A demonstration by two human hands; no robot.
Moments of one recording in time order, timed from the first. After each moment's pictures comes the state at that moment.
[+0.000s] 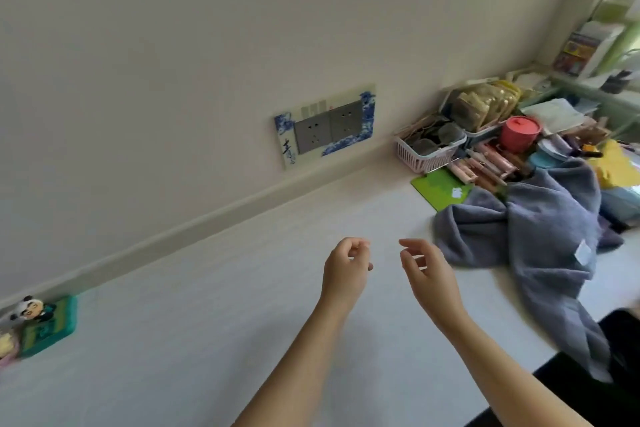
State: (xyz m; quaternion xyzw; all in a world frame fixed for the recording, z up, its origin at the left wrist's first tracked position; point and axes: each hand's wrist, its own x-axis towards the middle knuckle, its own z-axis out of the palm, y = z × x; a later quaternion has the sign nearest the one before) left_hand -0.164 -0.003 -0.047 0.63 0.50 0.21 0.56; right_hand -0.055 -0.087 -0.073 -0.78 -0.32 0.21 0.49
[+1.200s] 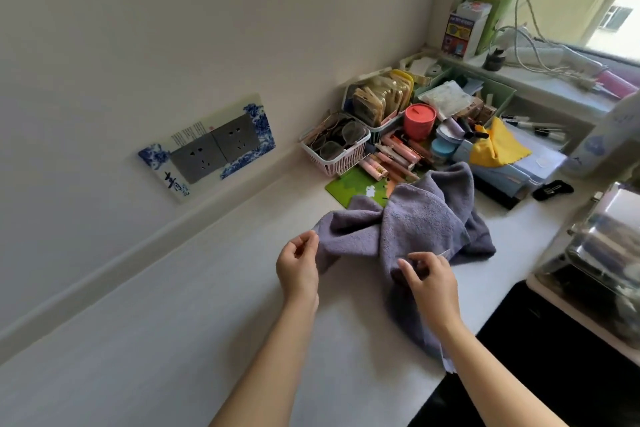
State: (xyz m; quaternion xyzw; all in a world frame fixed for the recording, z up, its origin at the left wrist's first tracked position) left_hand -0.042 0.004 -0.091 0.45 0.51 0.37 0.63; right_hand 0.077 -0.152 -0.129 -0.87 -0.20 0.09 0.45
